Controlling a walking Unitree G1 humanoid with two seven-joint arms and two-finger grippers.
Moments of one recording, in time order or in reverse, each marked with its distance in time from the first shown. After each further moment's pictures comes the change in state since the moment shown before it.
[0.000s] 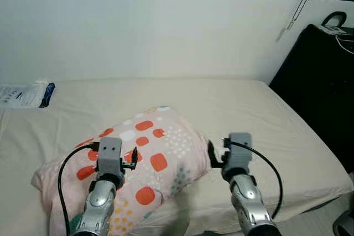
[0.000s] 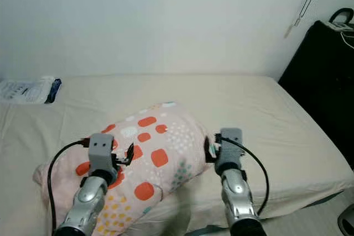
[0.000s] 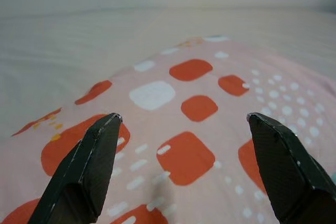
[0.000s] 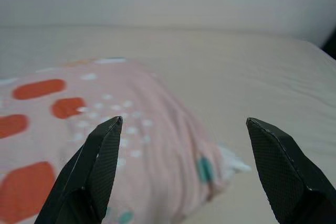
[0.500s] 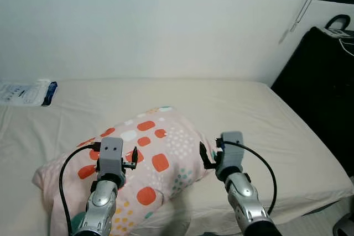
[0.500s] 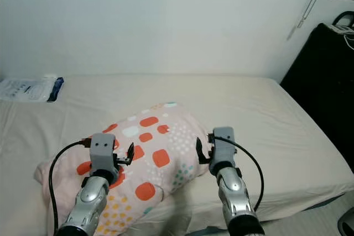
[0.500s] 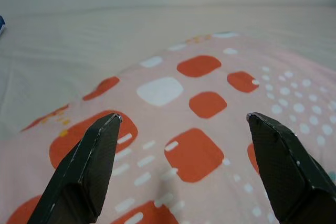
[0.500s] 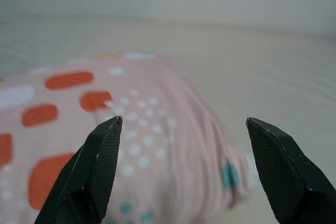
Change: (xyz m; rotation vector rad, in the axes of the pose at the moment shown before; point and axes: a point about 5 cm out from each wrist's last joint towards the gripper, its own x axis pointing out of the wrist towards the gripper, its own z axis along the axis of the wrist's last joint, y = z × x) left arm 0.001 0.001 -0.002 0.034 0.006 0.021; right arm 0.012 0.010 0.005 -0.004 0.015 0.116
